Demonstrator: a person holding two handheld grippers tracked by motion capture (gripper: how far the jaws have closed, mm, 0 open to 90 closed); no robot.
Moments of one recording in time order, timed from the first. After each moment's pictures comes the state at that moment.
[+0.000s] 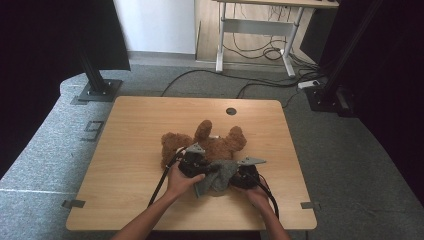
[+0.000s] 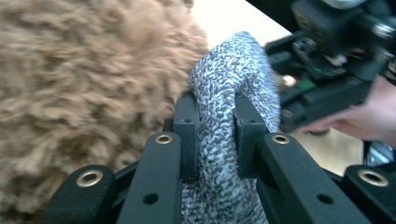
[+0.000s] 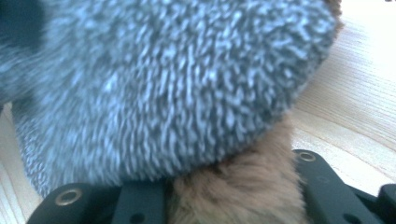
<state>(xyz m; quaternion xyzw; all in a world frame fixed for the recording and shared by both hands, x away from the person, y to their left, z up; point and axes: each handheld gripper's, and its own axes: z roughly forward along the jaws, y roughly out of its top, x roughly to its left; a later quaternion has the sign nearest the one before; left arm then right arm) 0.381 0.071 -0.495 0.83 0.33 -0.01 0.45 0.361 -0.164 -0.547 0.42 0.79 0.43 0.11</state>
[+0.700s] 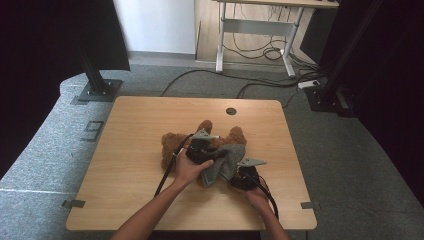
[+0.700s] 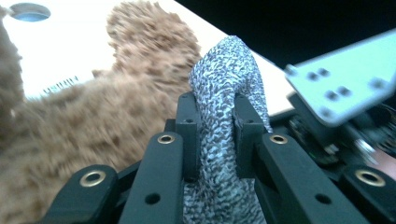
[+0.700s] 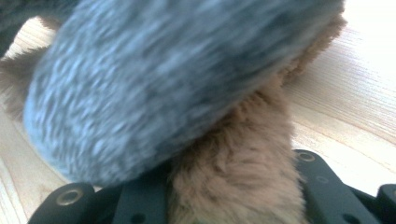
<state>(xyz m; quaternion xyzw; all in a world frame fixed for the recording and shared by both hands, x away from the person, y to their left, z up) 0.406 0.045 -0.458 0.82 0.33 0.03 0.48 0.357 -0.164 -0.549 0.42 0.79 0.43 0.11</state>
